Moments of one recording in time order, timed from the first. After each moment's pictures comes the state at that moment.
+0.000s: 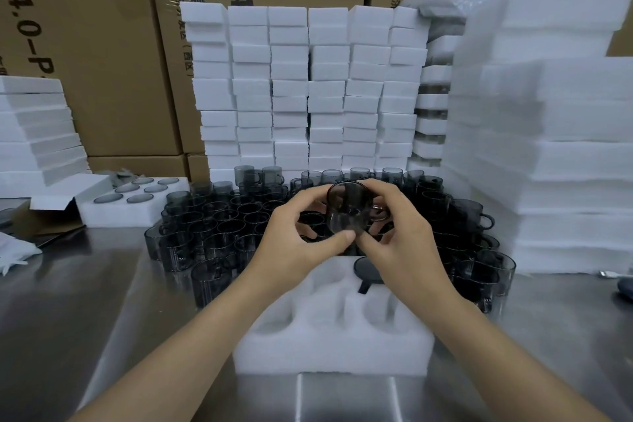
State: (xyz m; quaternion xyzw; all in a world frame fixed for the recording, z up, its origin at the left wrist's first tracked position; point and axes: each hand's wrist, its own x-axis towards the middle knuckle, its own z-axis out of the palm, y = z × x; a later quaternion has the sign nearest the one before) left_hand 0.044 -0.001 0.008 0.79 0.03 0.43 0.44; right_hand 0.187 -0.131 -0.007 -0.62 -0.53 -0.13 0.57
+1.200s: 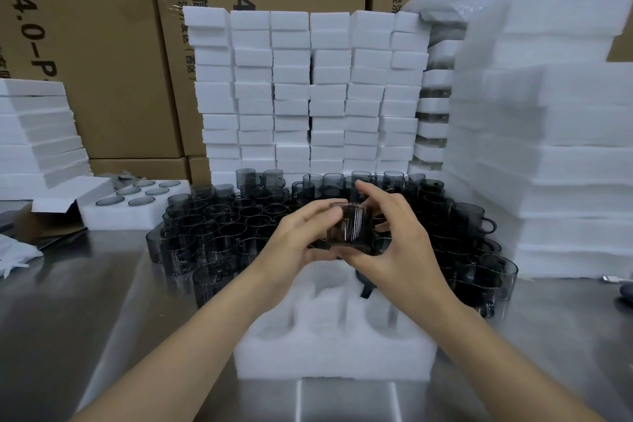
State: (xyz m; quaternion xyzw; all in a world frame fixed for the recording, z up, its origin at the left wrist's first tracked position) left_hand 0.047 0.004 0.009 0.69 0.05 0.28 0.66; right_hand 0.182 -0.132 -0.008 -0.63 -0.55 -0.15 0.53
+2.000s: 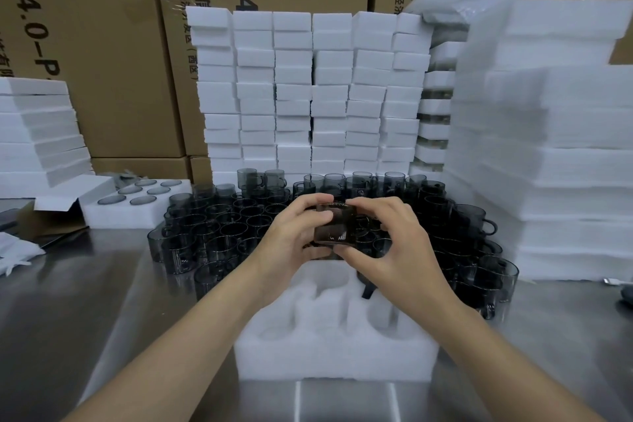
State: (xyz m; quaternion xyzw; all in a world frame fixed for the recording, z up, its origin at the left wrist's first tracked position) left_hand 0.047 0.016 0.009 0.63 0.05 0.29 0.72; right_hand 0.184 -0.133 -0.007 -0.63 -0.57 -0.17 0.50
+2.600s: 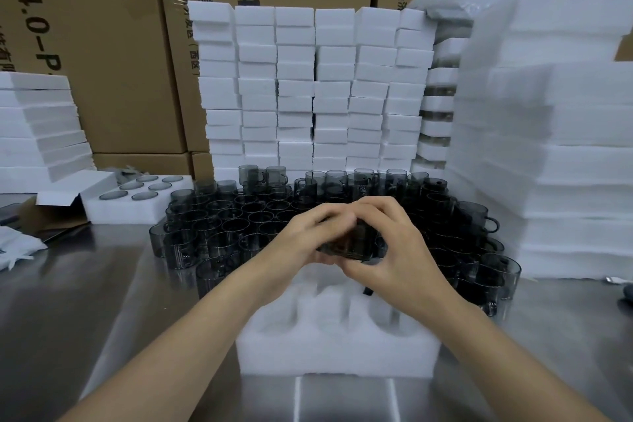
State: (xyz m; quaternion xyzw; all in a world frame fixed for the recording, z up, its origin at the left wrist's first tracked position) left_hand 0.046 0.011 0.007 0.75 0.04 0.22 0.63; right_hand 0.178 -0.135 -0.006 -0.62 -0.61 -0.12 0.48
